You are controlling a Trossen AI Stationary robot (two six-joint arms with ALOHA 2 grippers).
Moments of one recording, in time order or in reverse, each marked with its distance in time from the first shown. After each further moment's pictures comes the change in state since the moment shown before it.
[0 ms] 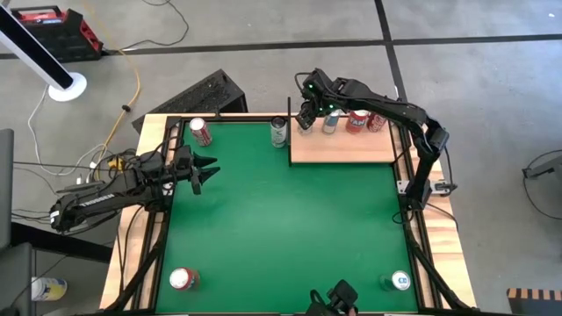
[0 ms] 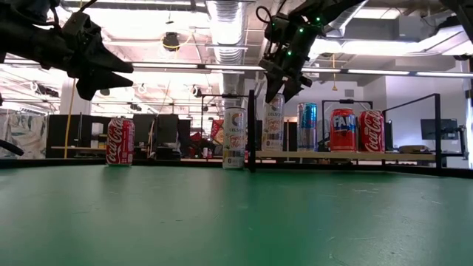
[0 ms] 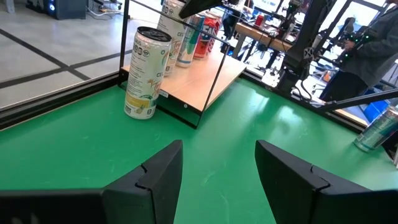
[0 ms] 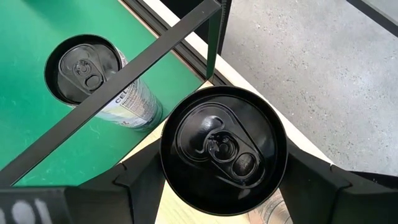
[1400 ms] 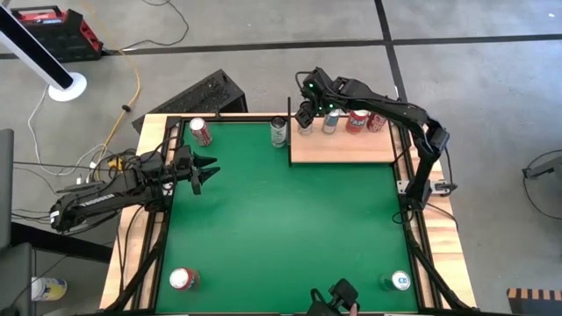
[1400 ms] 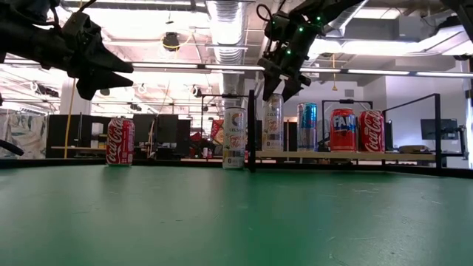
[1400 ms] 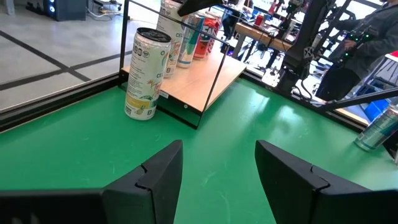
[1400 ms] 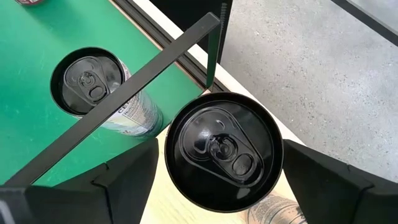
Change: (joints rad) left arm 0.000 0.000 0.000 0.001 0.000 0.008; right arm 0.002 -0.001 0.000 0.023 0.006 0.000
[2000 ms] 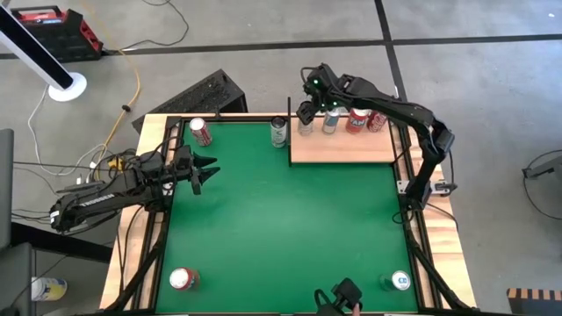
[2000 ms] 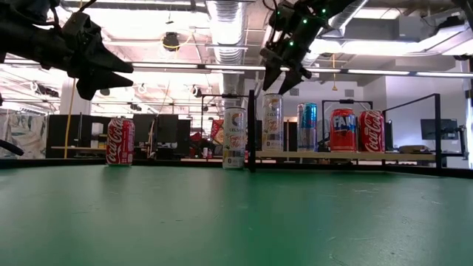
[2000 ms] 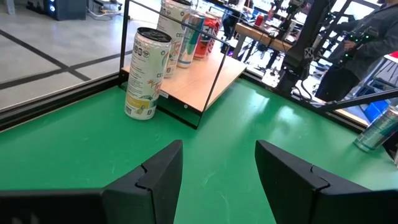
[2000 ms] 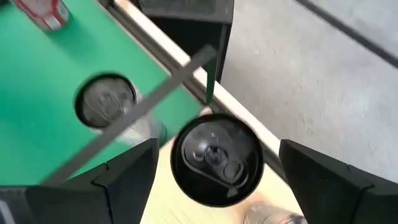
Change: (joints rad) left arm 0.000 0.000 0.000 0.000 0.000 -0.005; right arm -0.008 -0.052 0.001 0.033 -0.001 -0.019
